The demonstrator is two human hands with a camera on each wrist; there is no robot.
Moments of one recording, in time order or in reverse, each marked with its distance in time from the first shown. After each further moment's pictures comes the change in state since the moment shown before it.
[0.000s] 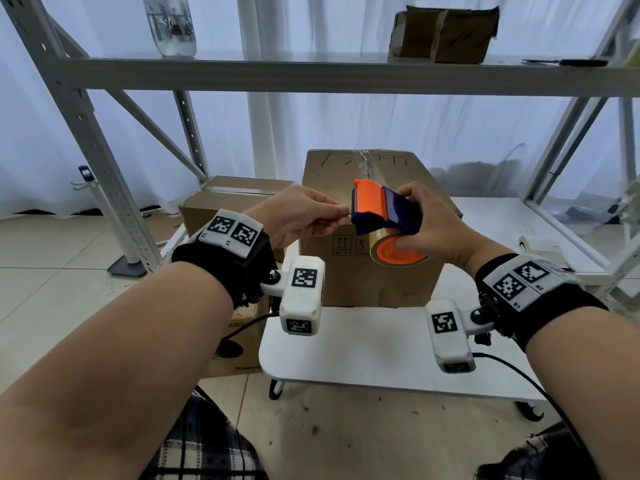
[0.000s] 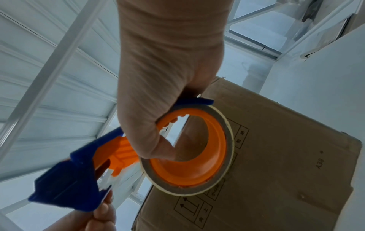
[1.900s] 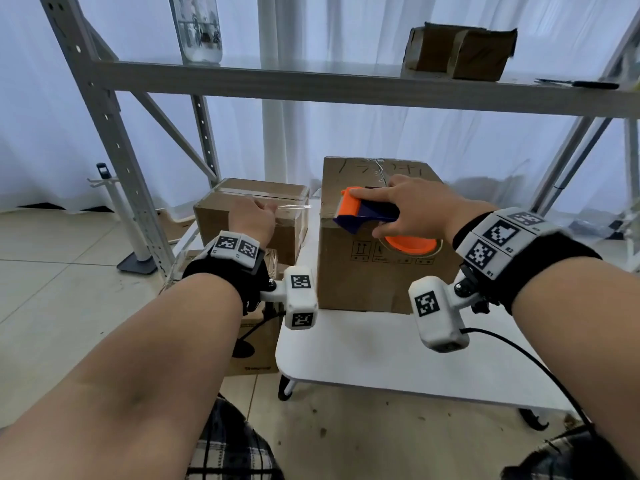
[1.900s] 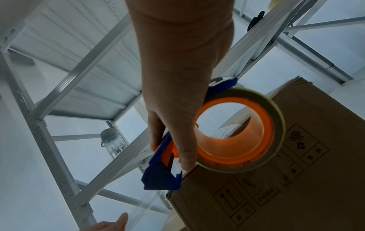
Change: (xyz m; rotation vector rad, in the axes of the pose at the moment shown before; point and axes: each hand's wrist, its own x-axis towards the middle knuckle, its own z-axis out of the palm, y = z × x) left_hand 0.007 -0.044 -0.078 0.448 0.820 0.080; right_hand 0.049 -0.071 0.007 -0.941 -0.276 -0.051
